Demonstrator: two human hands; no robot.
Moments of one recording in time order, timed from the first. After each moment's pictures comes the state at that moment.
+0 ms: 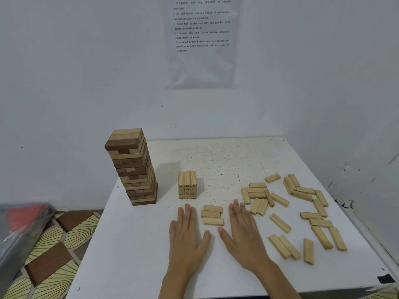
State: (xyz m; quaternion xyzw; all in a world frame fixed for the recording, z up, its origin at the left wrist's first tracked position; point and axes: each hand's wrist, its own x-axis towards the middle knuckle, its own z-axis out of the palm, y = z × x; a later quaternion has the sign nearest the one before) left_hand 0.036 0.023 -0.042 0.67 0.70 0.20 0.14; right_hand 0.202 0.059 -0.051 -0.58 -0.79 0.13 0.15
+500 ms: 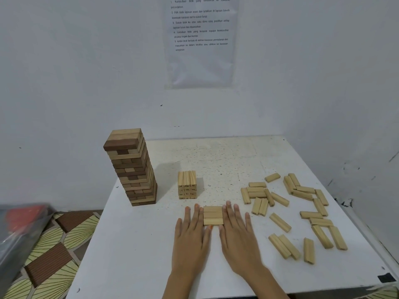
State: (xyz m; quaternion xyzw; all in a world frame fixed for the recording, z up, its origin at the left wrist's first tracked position) left_hand 0.044 0.030 -0.060 0.70 0.68 0.21 0.10; right_hand 0.184 0.051 -0.066 -0.62 -0.77 0.01 0.14
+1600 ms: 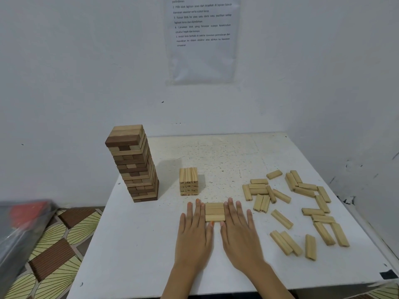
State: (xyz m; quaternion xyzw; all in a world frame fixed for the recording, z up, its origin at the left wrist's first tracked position) left_hand 0.044 0.035 -0.073 0.71 0.69 0.16 0.00; right_hand 0.183 0.049 -0.064 -0.63 -0.77 -0.01 0.13
